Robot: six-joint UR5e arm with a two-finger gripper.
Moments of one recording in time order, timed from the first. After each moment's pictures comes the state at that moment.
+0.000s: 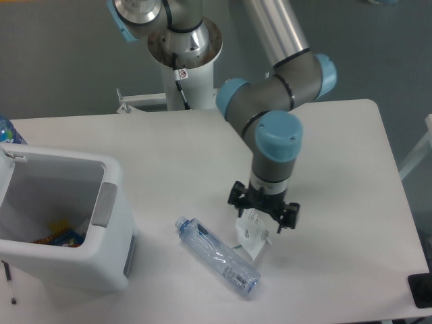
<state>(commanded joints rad) 2.46 -2.02 -1.72 -0.83 1.48 0.94</state>
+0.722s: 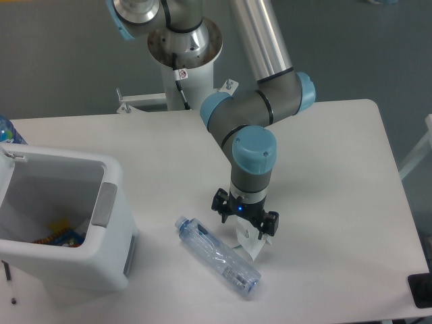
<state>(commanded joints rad) 2.45 -2.06 -1.70 -0.81 1.49 0.94</state>
